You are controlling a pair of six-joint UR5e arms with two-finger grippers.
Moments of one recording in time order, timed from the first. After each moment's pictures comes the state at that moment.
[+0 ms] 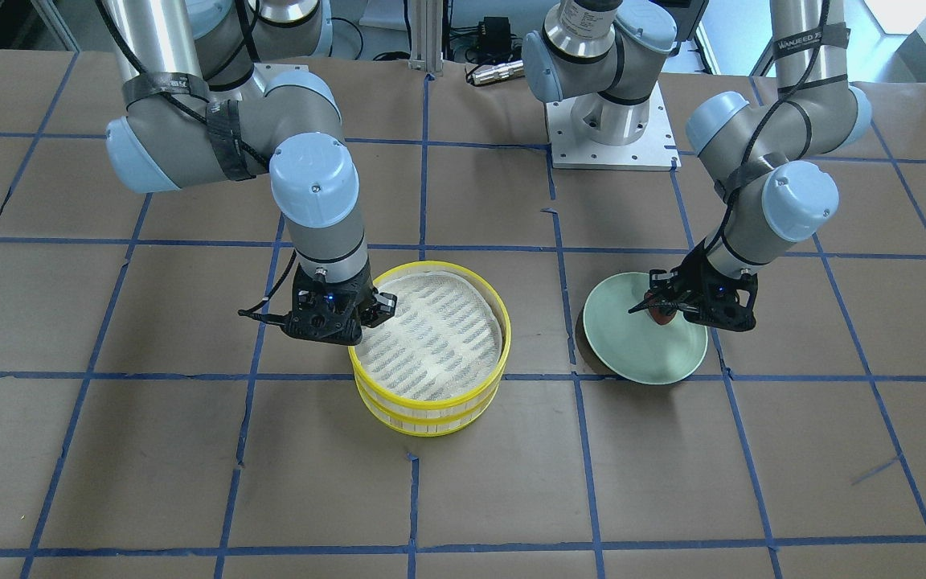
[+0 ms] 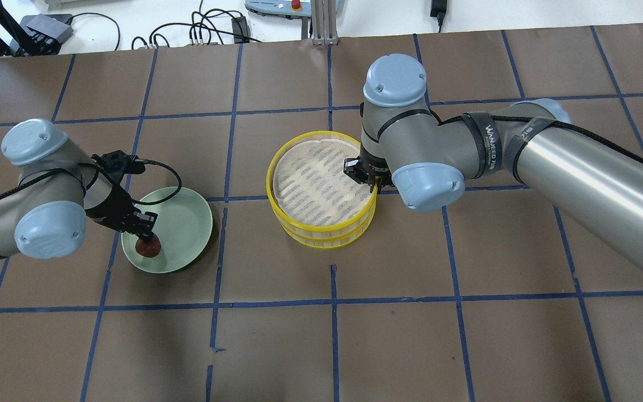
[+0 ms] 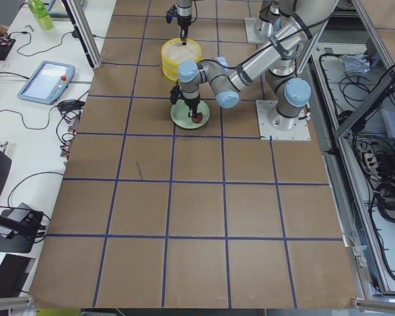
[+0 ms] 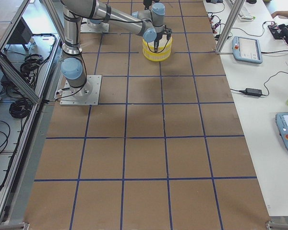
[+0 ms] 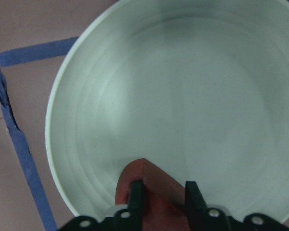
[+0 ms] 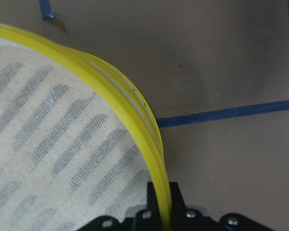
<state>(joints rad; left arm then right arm) -1.24 -1.73 -2.12 -0.95 1.53 0.47 1.84 -1.25 1.81 -2.16 -1.57 0.40</state>
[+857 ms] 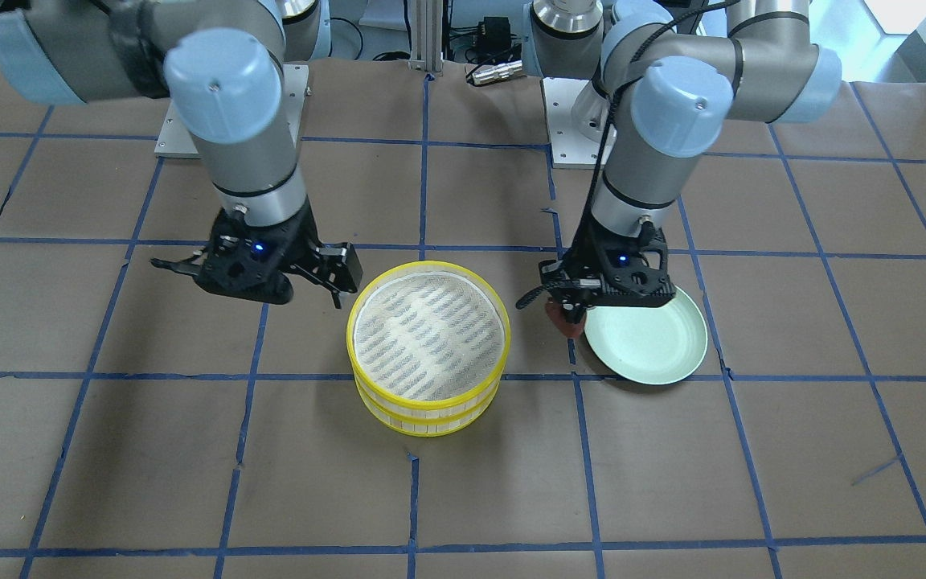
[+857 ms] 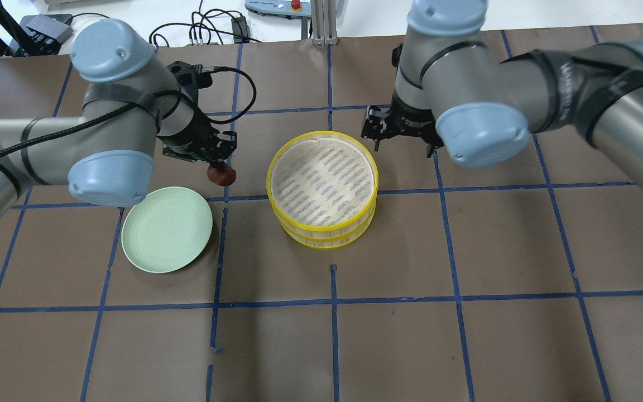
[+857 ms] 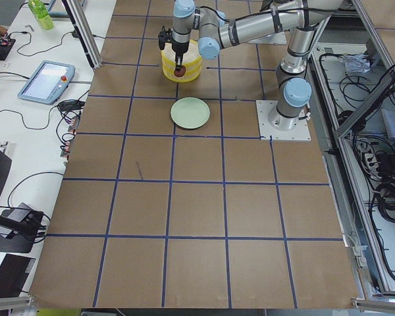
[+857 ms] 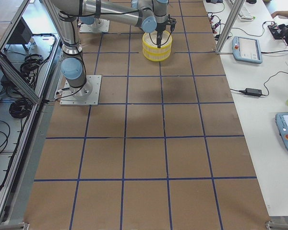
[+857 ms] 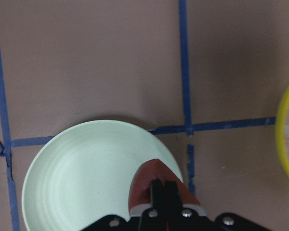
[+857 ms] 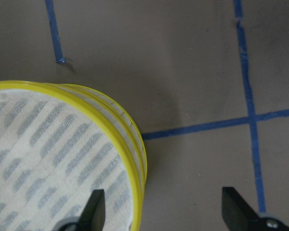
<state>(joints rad) -1.66 -1.70 -1.84 -1.03 1.49 -0.15 1.73 -1.42 1.65 -1.86 -1.56 0.35</state>
